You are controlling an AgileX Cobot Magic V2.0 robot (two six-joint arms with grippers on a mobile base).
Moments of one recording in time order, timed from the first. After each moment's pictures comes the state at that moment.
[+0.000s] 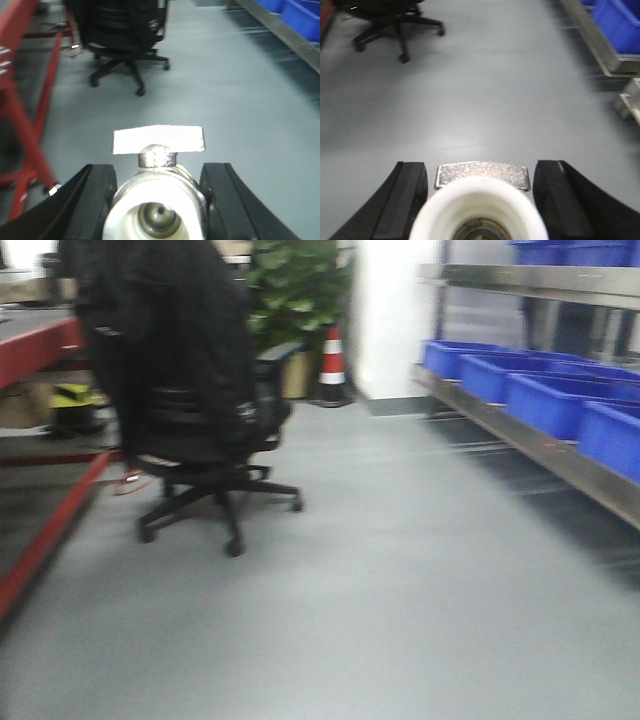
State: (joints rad) left arm 0.01 0.56 -0.84 -0.01 0.77 0.00; right arm 0.03 0.72 -0.84 0.16 0.73 -0.11
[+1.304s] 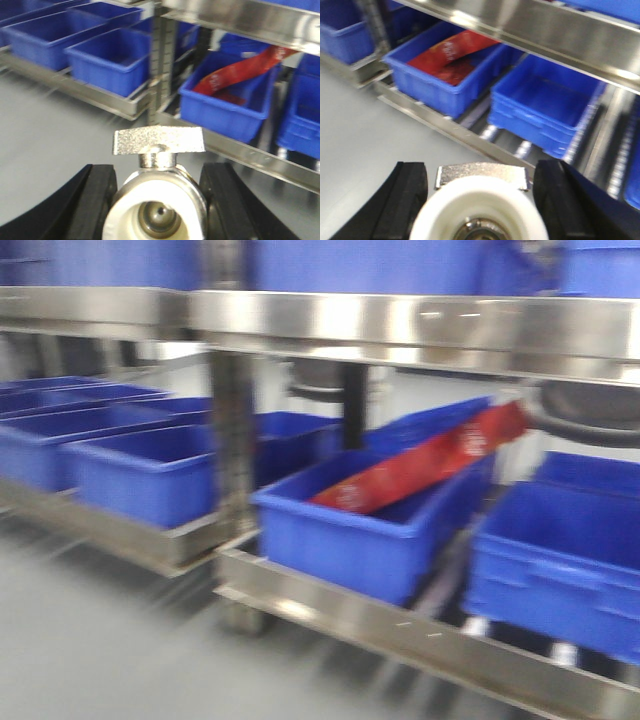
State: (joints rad) left arm 0.01 0.56 -0.84 -0.01 0.77 0.00; right arm 0.03 0.72 -0.84 0.16 0.73 -0.11
